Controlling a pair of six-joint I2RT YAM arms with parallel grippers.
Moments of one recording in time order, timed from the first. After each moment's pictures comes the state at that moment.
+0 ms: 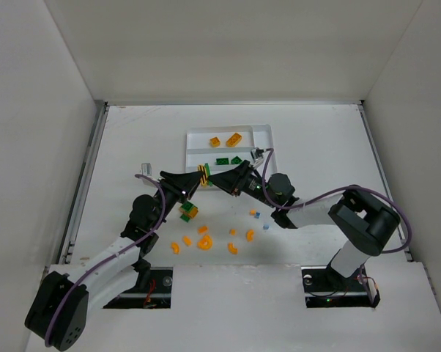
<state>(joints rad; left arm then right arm) -0.50 0.83 0.17 0.74 0.05 -1.41 0.81 1.64 0.61 1.21 -0.23 1.30</state>
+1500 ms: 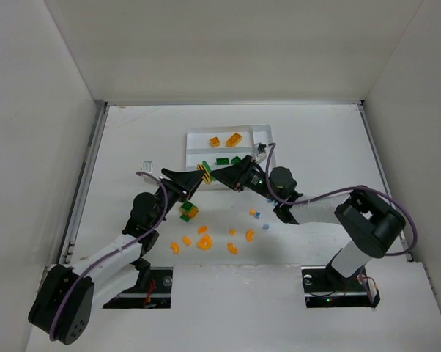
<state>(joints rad) -0.47 0.89 0.17 0.78 0.11 -1.36 0.76 1.59 0.63 1.09 -0.25 1.27</state>
